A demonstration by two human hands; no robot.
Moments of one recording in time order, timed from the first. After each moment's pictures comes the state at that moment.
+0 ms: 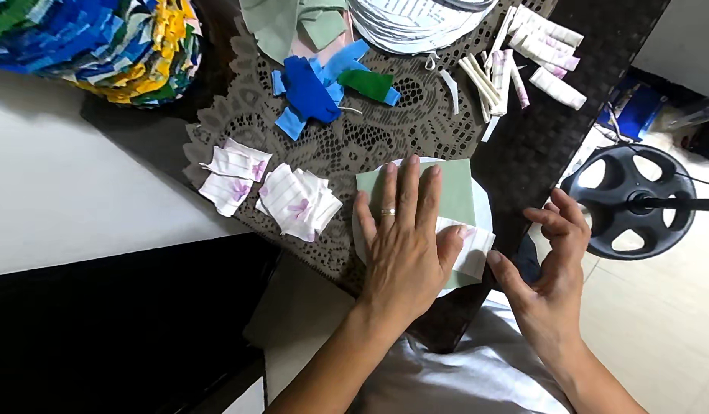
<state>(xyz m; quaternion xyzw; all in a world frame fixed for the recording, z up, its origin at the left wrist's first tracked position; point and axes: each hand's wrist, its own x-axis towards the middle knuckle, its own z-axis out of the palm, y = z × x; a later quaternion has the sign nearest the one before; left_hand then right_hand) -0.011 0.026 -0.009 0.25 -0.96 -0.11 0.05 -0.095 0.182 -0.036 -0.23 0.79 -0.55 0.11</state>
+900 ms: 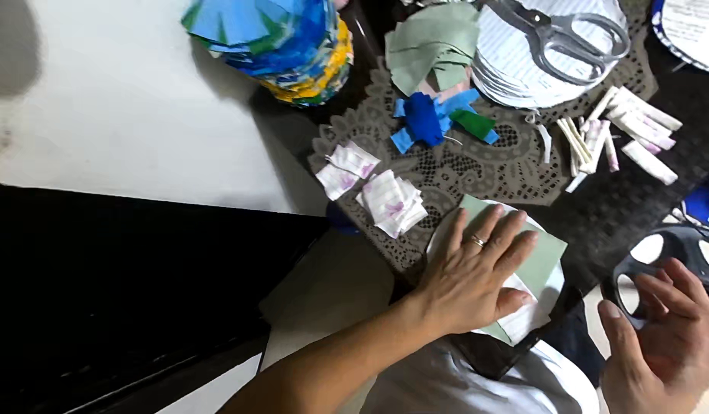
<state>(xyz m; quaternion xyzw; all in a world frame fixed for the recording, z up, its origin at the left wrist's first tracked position) 0.007 0.011 -0.009 0.08 -0.99 -0.14 0.04 -0.114 0.198 -0.036 -0.30 0.73 -0.61 0.05</state>
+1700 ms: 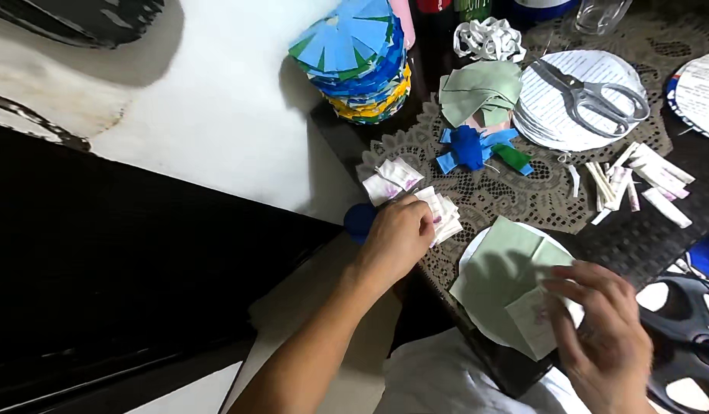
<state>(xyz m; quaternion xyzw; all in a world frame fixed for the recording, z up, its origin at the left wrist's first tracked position) 0.066 -0.085 0.046 0.38 -0.90 -0.21 0.08 -0.097 0.138 -0.004 -0.53 0.71 -0.47 0.01</state>
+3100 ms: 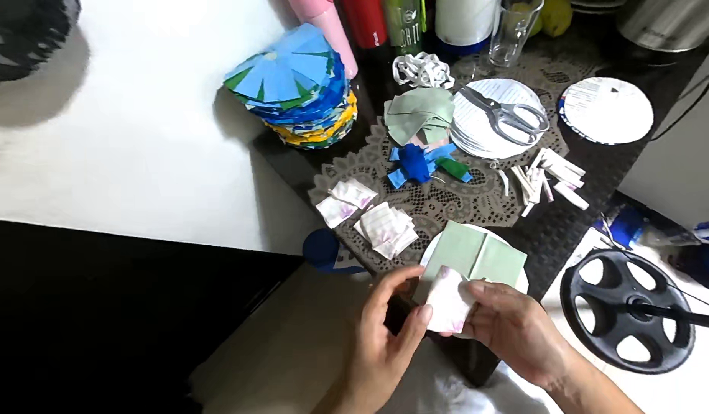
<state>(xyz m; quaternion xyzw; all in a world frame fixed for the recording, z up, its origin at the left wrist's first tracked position) 0.095 0.011 0.027 0.22 -0.77 -0.49 0.35 -0.079 0.119 0.046 -0.12 0.40 -0.60 0.68</state>
